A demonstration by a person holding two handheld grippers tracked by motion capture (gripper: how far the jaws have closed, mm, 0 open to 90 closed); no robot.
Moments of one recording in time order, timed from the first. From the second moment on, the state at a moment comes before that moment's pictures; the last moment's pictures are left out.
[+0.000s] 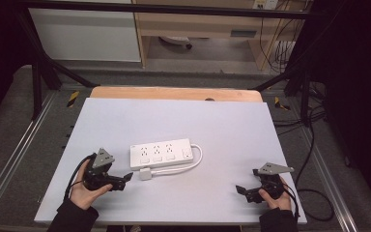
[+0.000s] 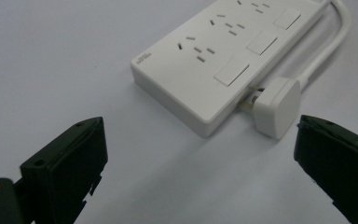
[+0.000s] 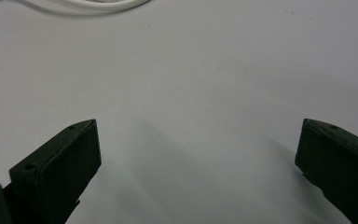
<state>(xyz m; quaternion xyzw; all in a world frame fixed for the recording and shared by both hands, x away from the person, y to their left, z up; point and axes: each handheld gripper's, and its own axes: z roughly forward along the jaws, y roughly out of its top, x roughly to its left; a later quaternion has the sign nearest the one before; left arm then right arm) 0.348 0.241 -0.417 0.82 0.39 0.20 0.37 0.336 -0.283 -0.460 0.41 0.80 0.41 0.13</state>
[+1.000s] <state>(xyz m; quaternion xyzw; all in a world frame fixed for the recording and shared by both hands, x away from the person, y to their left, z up) 0.333 0.282 -0.450 0.81 0.42 0.20 0.36 0.336 -0.282 -0.460 0.41 0.80 0.41 0.13</state>
